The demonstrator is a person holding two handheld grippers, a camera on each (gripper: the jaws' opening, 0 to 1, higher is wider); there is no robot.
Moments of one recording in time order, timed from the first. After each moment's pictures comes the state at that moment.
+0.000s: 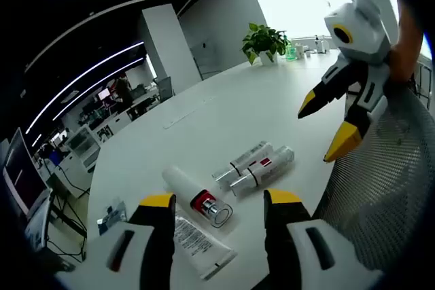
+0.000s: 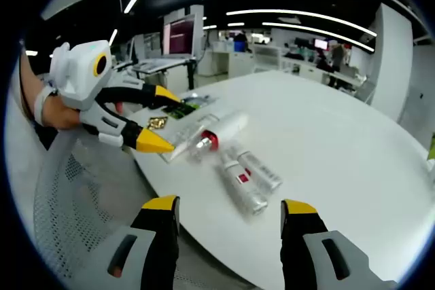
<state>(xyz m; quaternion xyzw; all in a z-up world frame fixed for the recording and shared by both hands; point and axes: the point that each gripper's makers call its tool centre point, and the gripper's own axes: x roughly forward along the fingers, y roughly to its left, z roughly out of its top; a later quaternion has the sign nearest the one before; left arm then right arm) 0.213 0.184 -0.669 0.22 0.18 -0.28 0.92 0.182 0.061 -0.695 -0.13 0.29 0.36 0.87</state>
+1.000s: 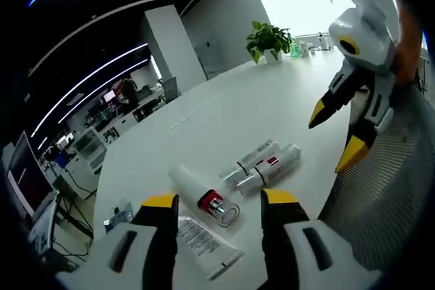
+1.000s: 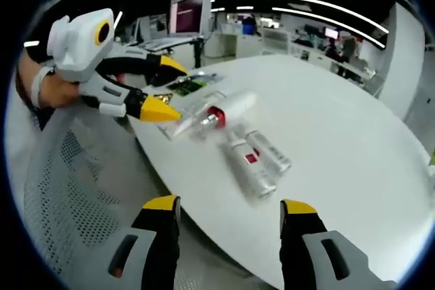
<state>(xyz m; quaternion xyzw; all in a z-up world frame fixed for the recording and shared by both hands) 0.216 0.188 -0.668 0.24 0.18 -0.26 0.92 0.175 0.057 -0.716 -0.16 0.33 0.37 0.85</state>
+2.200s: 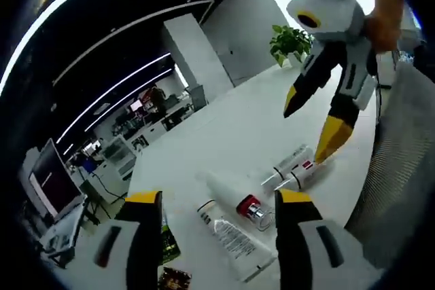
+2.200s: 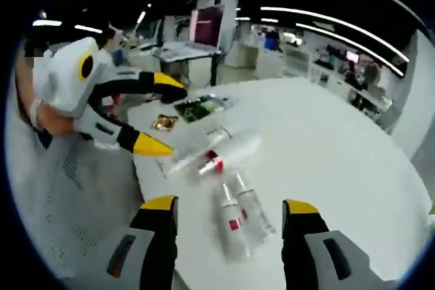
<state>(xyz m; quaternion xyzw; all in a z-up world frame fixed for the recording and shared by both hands) 0.235 0.231 -0.638 0.24 0.12 -0.14 0.95 0.252 0.136 -0.659 -0.26 0.25 0.48 0.80</state>
